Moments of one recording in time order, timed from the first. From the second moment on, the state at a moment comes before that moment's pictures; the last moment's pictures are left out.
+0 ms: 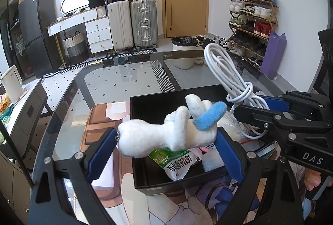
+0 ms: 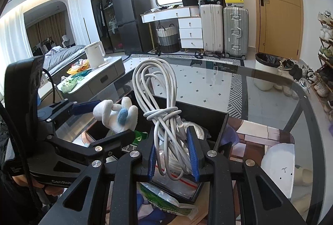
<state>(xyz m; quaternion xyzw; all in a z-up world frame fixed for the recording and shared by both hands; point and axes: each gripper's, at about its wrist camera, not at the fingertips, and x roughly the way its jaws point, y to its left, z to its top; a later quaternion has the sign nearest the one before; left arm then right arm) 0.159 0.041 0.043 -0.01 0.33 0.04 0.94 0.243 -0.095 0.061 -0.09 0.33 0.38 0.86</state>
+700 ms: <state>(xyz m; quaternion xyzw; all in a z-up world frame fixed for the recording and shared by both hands) 0.153 0.036 0.043 0.00 0.34 0.03 0.94 0.227 -0.122 0.066 -0.10 0.30 0.36 0.88</state>
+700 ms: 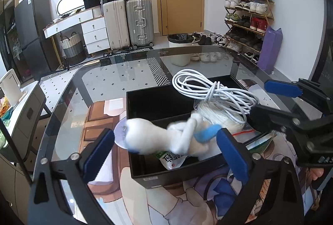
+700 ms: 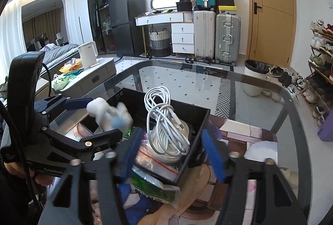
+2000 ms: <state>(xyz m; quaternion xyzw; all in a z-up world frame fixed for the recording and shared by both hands) 0.074 0.026 0.041 0.00 0.33 0.00 0.94 0.177 -0.165 0.054 -0.07 0.31 0.35 0.88</state>
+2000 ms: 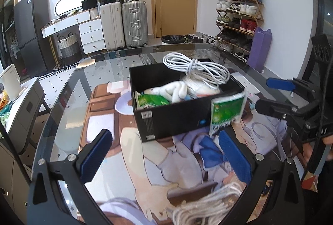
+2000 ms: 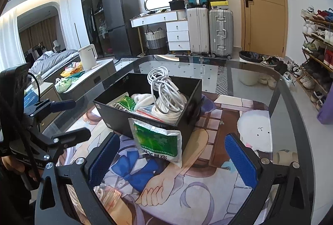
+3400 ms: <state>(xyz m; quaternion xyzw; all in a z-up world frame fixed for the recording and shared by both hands) 0.011 -0.008 0.002 0.04 0.40 -0.07 0.91 0.141 -0.178 0.043 -0.09 0.34 0.34 0.87</state>
